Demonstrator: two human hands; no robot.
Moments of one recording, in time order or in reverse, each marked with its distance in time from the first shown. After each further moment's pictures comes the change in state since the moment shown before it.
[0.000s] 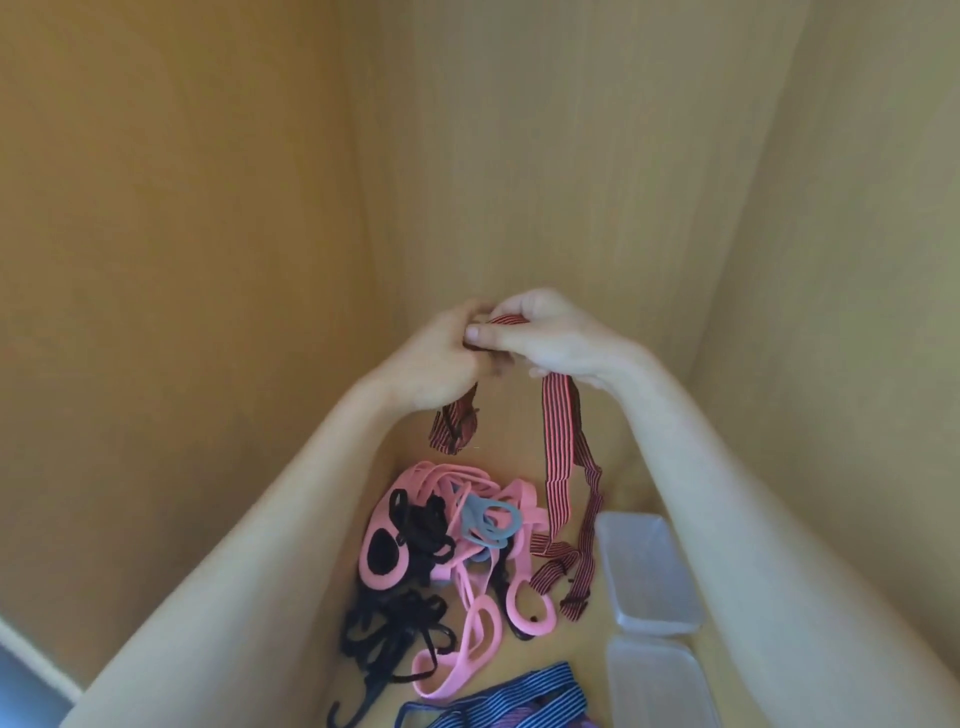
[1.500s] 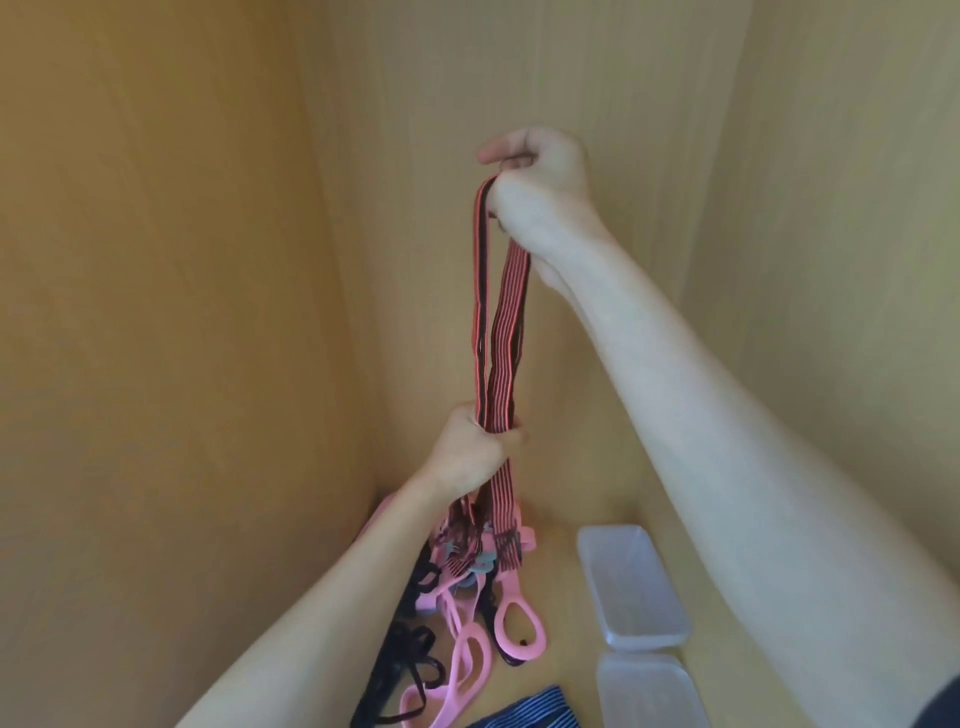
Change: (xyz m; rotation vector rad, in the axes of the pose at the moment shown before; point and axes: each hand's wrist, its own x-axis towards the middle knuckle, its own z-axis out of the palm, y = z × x) left_hand 0.011 -0.045 0.085 -0.184 0.102 -0.153; right_hand 0.025 -0.094 -0.045 0.250 0.719 -0.152
